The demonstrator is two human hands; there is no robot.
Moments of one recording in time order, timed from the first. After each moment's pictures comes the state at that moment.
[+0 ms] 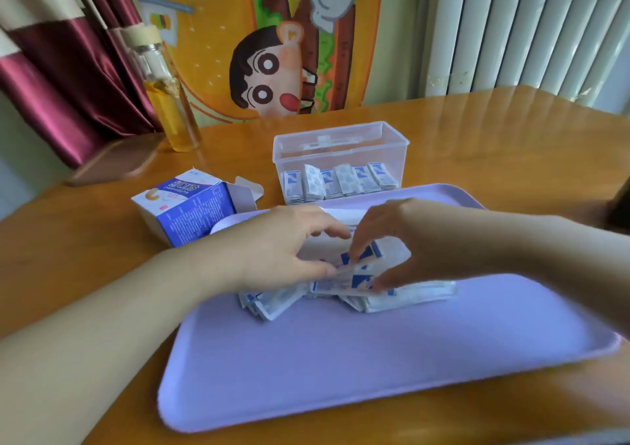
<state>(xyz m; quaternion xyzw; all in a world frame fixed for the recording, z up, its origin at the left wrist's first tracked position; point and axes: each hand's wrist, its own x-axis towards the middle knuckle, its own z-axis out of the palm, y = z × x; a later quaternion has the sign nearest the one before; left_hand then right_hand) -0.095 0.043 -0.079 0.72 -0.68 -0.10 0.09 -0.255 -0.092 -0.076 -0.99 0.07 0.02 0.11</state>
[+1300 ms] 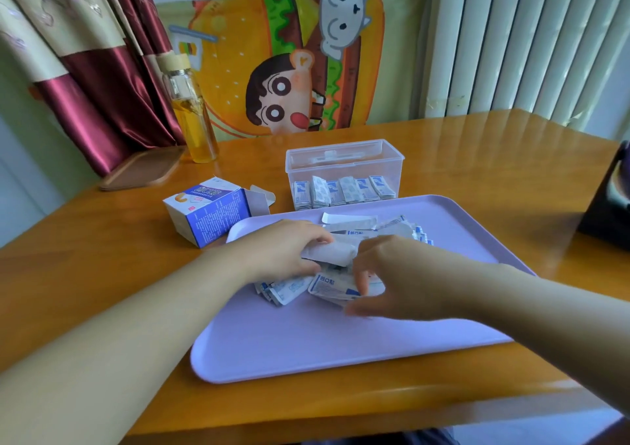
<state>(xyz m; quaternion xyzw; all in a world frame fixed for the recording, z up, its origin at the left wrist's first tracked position) -0.087 0.043 -0.104 0.77 -0.64 -0.06 0.04 -0.276 -0.040 -0.090 -0.99 0.10 -0.01 0.10</state>
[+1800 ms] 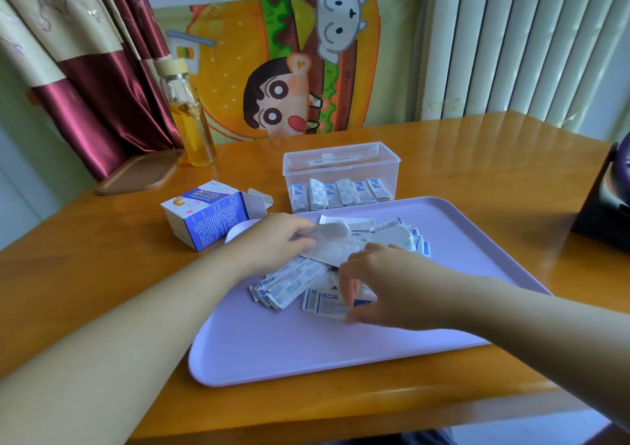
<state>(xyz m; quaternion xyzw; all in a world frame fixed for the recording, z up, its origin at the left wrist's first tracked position) -0.074 0.044 -0.107 0.79 -0.58 -0.09 0.16 -0.273 -0.034 -0.097 -0.99 0.06 -0.03 0.10</state>
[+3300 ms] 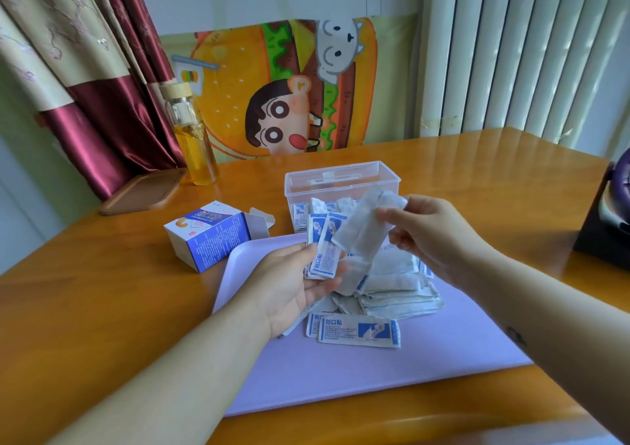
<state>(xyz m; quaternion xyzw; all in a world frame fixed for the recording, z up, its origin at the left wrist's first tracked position) -0.139 0.055 -0.097 0.54 -0.20 -0.45 0.69 -0.259 -0.087 -0.082 -0.66 0.26 -0.32 0.63</state>
